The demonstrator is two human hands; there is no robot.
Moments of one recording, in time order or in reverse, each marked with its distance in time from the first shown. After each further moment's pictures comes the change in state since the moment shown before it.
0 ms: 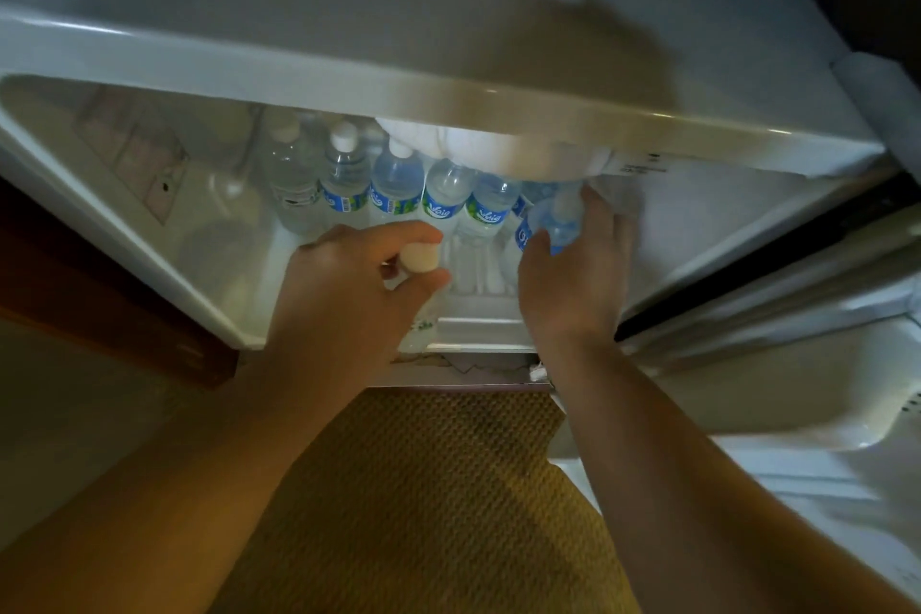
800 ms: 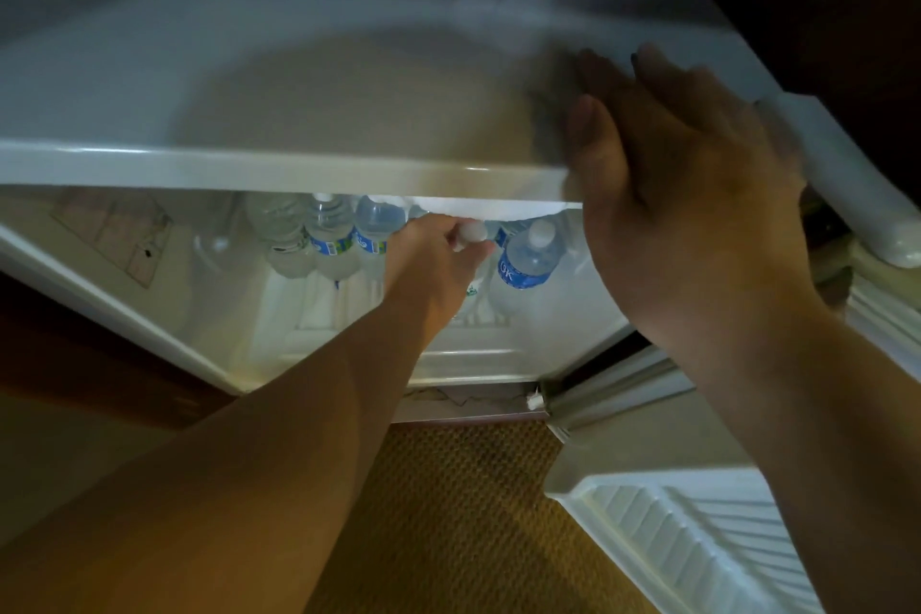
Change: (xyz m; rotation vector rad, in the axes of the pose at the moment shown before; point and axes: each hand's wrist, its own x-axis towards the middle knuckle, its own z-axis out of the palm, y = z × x) left_hand 0.091 0.012 0.111 -0.185 -0.059 -0.249; right_hand 0.051 -0.086 -0.129 -0.435 -0.094 -0.495
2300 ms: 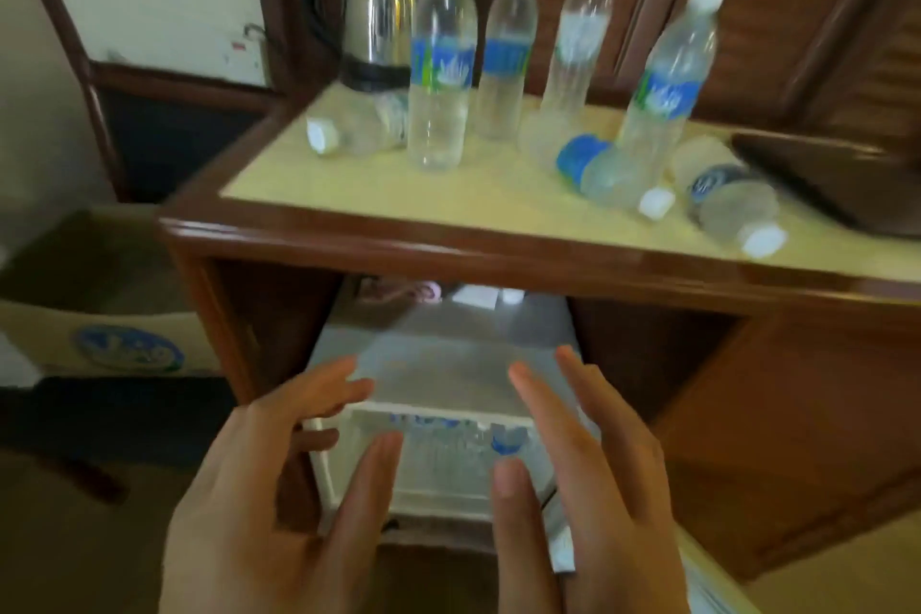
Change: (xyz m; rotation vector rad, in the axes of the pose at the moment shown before) left_hand -0.342 0.334 -0.347 0.080 0.435 0.469; right_hand -0.085 -0.151 -0.370 0.582 0.221 -0.053
